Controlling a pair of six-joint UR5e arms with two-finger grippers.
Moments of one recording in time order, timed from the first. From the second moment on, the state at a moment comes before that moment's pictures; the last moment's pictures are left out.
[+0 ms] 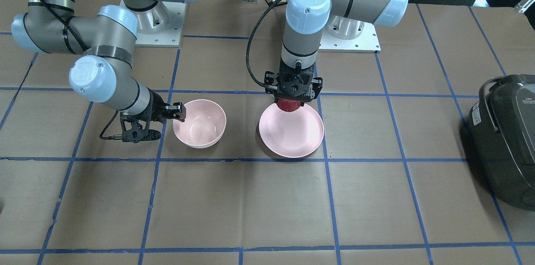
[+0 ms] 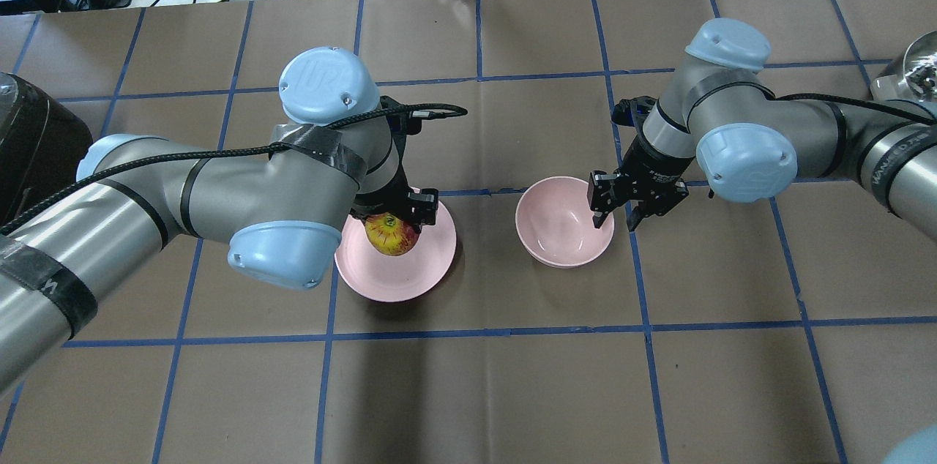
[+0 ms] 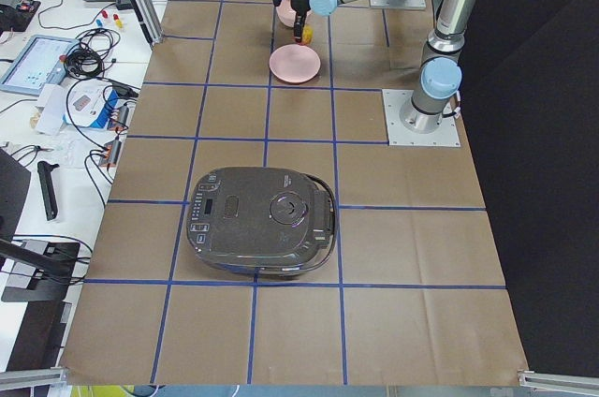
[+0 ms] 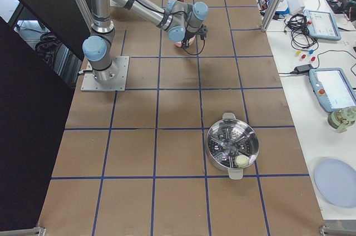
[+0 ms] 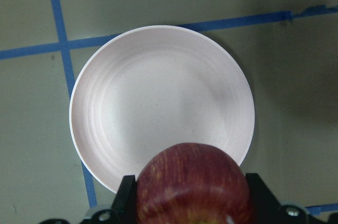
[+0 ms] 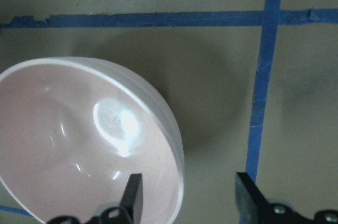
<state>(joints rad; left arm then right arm) -1.85 -1.67 -1.94 -1.11 1.58 -0.20 1.52 -1.33 1.93 -1.93 -1.35 -0.09</state>
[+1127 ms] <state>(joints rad) -2.16 -2.03 -1.50 -1.15 1.56 -0.70 1.20 -1.58 1.57 -1.47 -1.57 -0.34</state>
